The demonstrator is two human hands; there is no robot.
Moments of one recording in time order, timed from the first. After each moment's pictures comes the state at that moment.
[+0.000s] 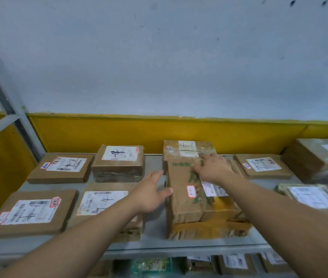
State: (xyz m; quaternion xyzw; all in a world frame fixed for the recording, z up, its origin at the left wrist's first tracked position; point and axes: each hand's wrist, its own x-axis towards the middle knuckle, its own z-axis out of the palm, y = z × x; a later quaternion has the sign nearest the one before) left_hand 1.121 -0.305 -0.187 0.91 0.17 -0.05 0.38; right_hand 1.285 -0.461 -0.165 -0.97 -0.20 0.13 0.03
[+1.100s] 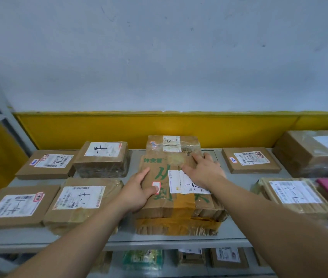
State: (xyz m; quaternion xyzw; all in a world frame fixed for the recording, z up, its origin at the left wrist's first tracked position) left_hand 1.143 -0.361 -0.197 0.86 0.28 -0.02 0.43; right_hand 1.301 -0.525 -0.184 -0.96 -0.20 0.15 0.12
